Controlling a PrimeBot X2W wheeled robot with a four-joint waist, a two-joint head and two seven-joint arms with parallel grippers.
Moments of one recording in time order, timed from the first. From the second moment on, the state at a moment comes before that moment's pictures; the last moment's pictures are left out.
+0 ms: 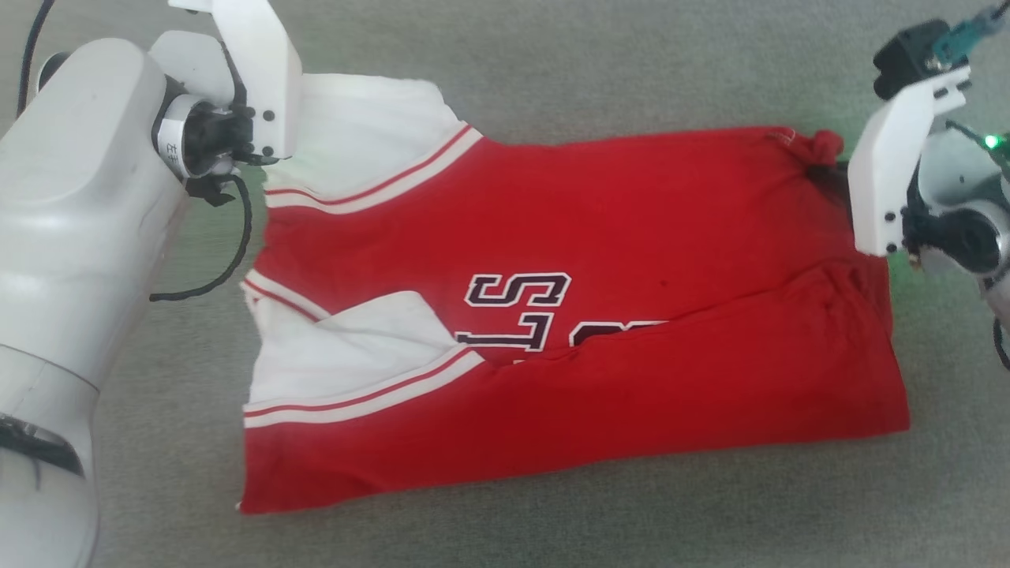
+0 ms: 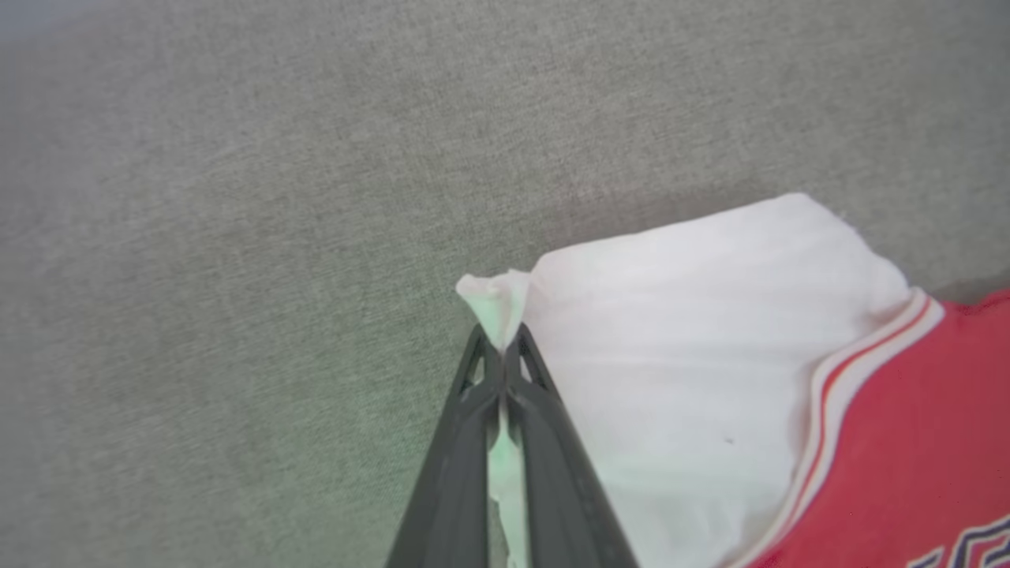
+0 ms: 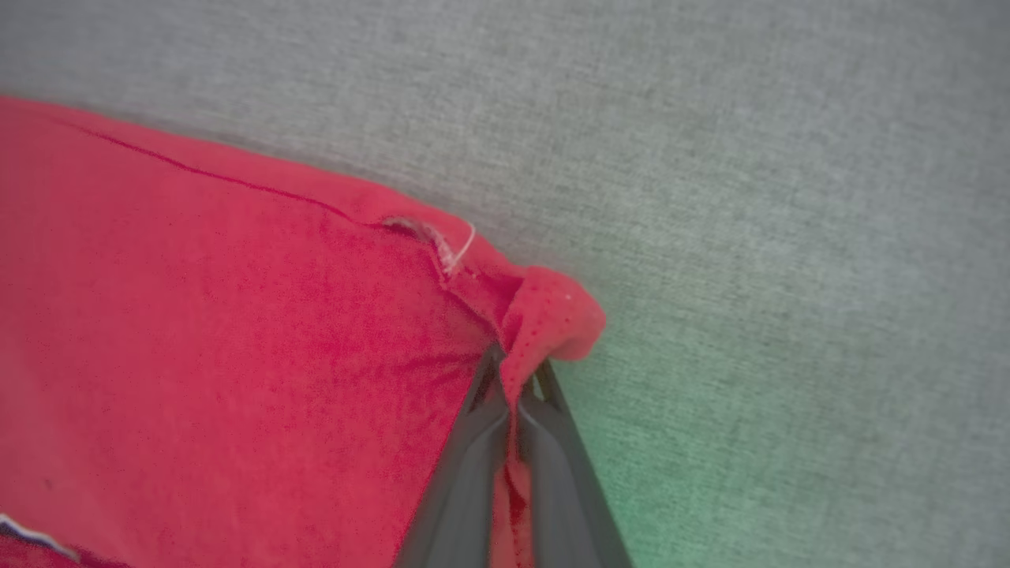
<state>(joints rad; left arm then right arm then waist) -1.29 0.39 -0.80 0.90 -0.93 0.02 0.72 -1.02 -0.56 0.73 0.62 0.95 0.13 0.62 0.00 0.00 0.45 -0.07</state>
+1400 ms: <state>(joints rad) -0.63 0.66 -0.86 0.06 -1.00 0.32 0.71 -0.34 -0.66 0.36 0.21 0.89 0.13 0.65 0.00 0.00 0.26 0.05</state>
